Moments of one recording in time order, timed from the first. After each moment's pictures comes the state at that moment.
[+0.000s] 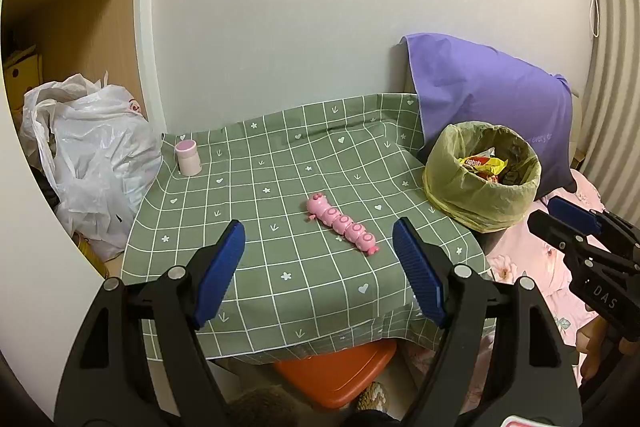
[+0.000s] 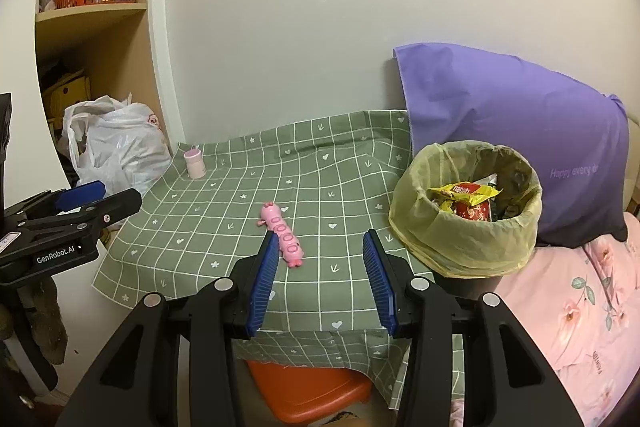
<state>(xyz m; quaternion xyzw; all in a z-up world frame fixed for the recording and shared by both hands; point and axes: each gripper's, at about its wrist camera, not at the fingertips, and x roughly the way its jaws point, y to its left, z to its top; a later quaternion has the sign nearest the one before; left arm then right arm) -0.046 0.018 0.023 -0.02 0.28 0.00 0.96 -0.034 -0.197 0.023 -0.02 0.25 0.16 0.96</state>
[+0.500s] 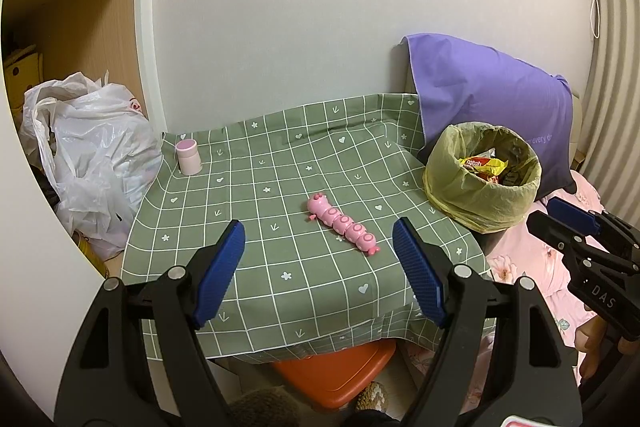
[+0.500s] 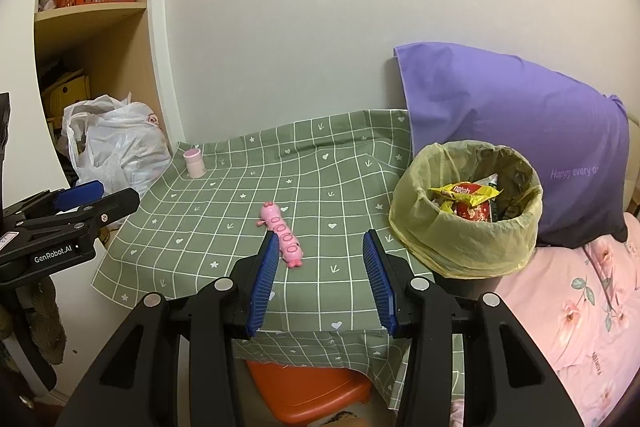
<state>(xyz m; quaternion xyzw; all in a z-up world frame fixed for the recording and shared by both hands) -0.045 0.019 0.023 -0.02 0.28 0.00 0.96 -0.032 -0.196 0.025 -0.02 0.25 0.16 0.95</state>
